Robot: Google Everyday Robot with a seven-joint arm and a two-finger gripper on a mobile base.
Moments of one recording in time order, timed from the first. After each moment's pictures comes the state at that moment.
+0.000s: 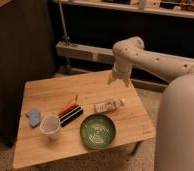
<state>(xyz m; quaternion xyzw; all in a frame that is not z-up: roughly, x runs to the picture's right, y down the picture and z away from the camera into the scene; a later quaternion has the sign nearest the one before) 0.168 -0.023 0.788 -0.17 0.18 0.76 0.60</state>
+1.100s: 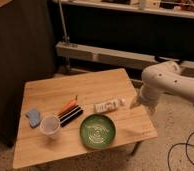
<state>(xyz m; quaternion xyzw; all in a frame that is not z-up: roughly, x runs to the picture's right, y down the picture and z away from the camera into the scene) 0.182 0.127 0.697 -0.19 0.26 0.78 0.54</state>
